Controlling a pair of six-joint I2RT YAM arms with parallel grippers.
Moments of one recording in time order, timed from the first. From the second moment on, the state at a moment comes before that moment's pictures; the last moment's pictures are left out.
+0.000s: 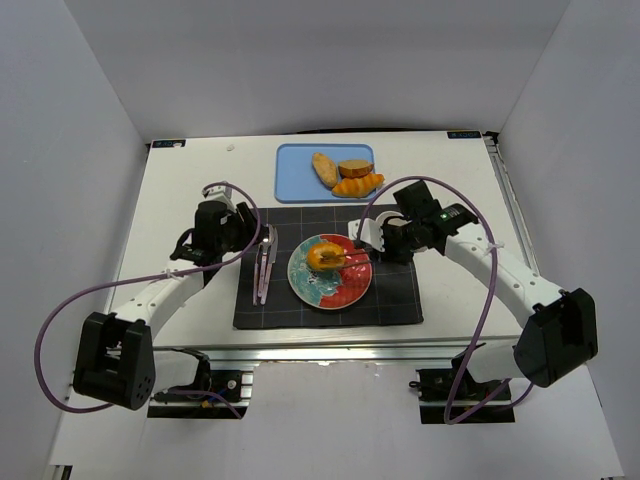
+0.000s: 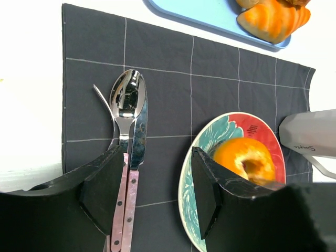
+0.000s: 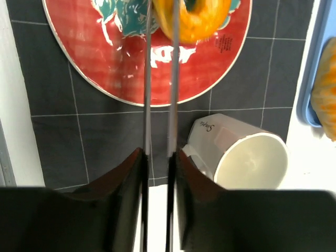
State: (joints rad) left arm -0.26 1.24 0.70 -0.01 0.06 -0.54; right arm 0.54 1.36 1.14 -0.84 -0.41 -1.10
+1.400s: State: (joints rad) left arm -0.26 1.05 0.56 -0.06 0.02 -0.57; right arm 0.38 1.92 1.83 -0.72 -0.17 -0.83
